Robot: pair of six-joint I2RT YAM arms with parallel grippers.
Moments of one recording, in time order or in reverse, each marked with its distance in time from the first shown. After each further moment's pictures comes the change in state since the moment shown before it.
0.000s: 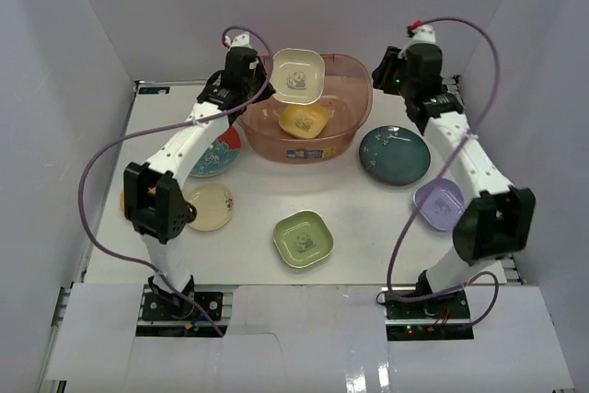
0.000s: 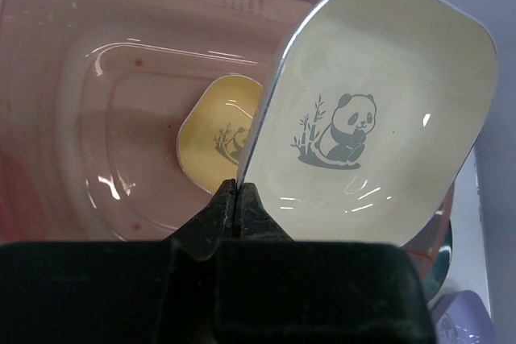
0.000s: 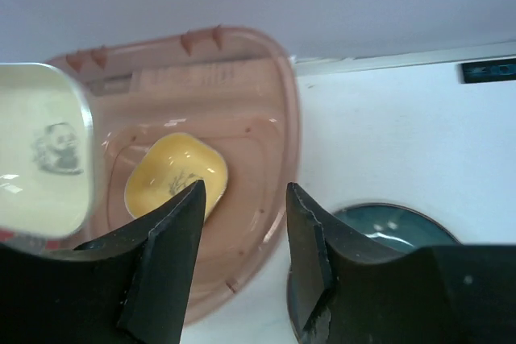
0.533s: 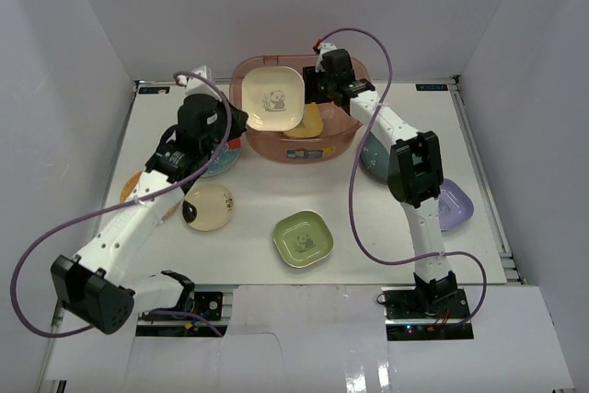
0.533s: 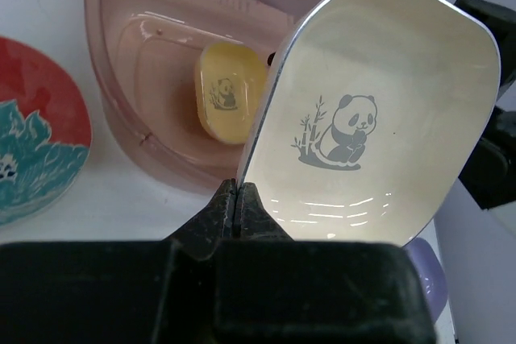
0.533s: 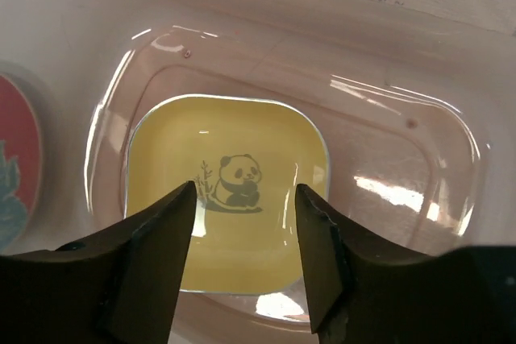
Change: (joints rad) left arm -0.045 -0.637 -0.541 0.050 -0.067 -0.059; right arm 0.188 0.638 0.542 -0.134 -0.103 -0.092
